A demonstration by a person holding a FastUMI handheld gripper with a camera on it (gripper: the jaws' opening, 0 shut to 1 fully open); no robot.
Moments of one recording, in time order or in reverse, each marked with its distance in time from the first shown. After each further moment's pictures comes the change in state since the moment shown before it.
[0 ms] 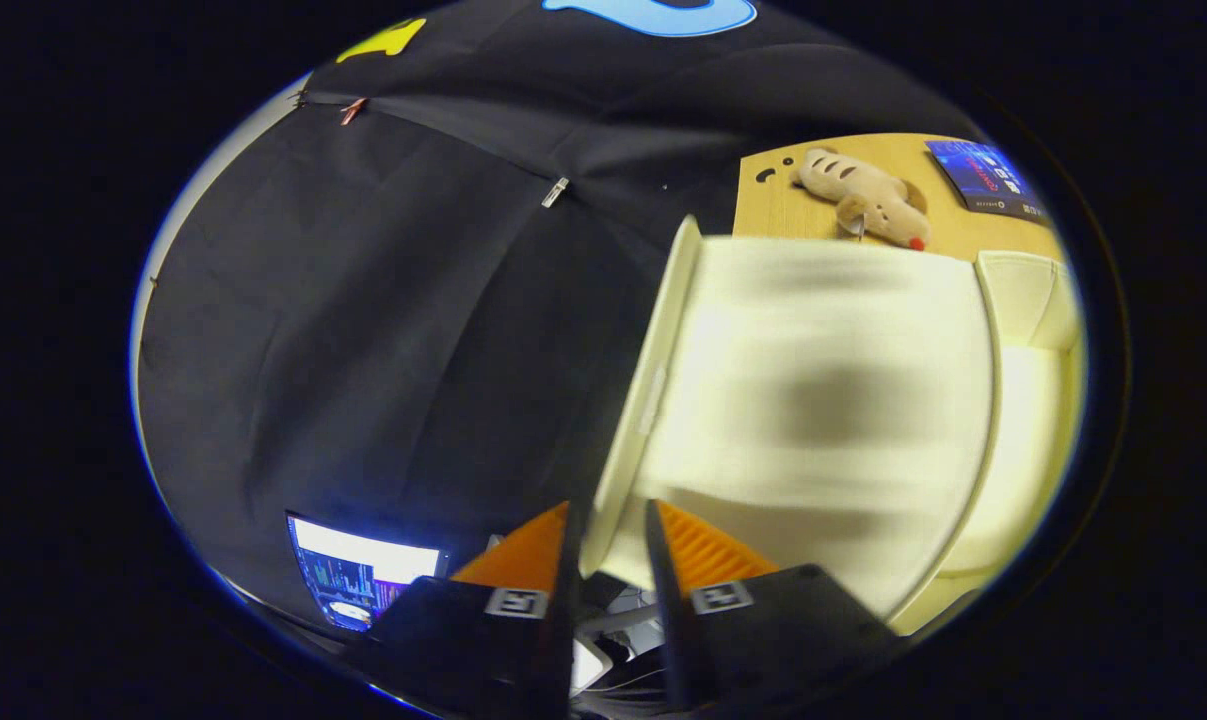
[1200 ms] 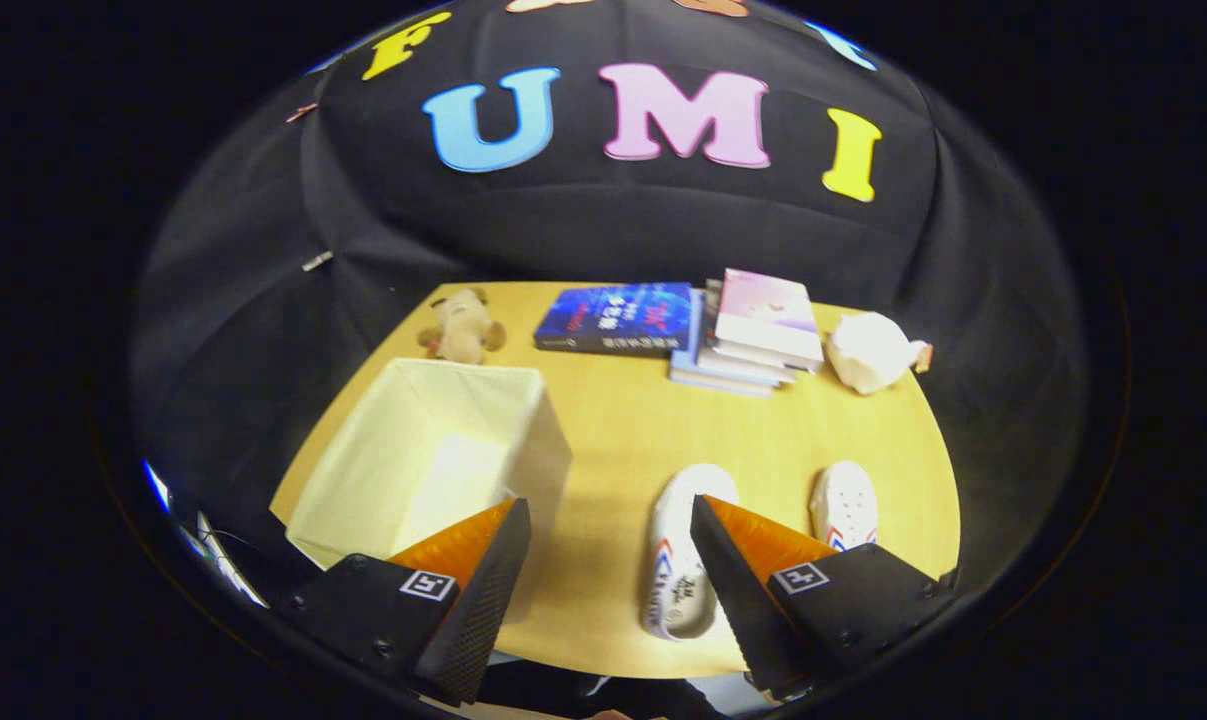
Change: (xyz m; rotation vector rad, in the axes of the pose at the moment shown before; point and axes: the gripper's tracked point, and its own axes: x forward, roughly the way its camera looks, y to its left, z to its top) arm -0.355 -0.344 0.006 -0.250 -0.352 -0.833
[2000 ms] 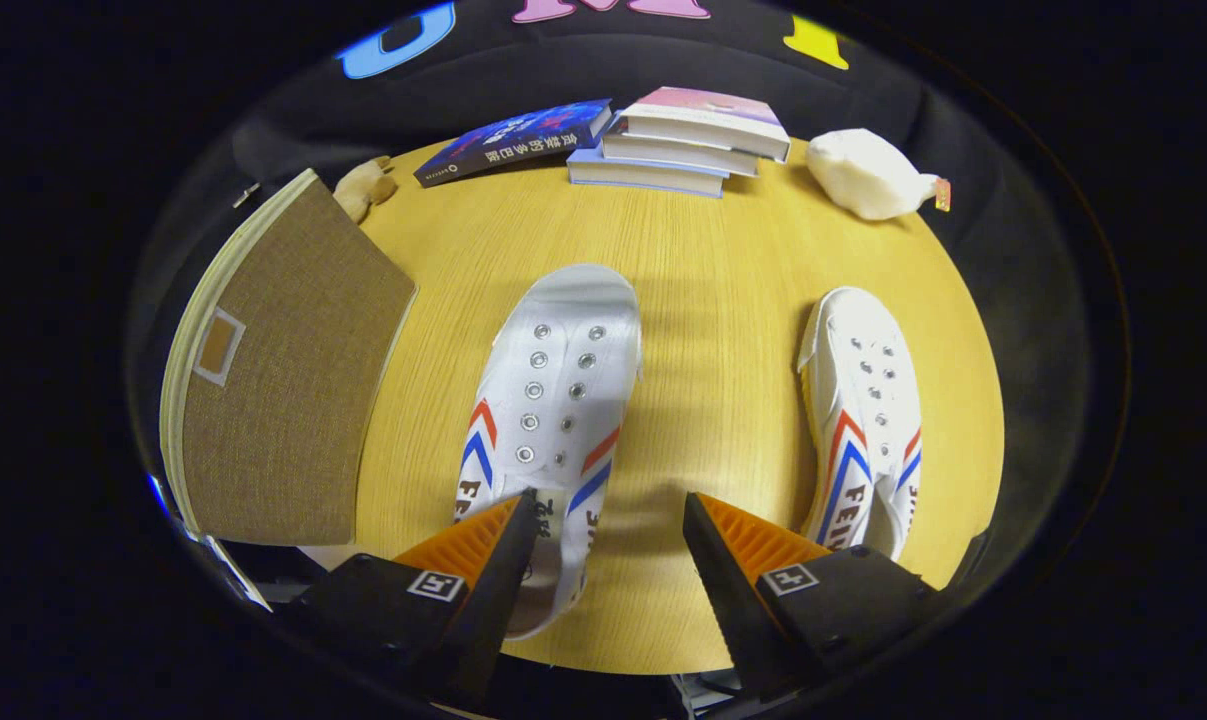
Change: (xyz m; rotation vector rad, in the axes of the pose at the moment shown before) arm 0.096 -0.087 -0.134 0.070 0.364 0.036
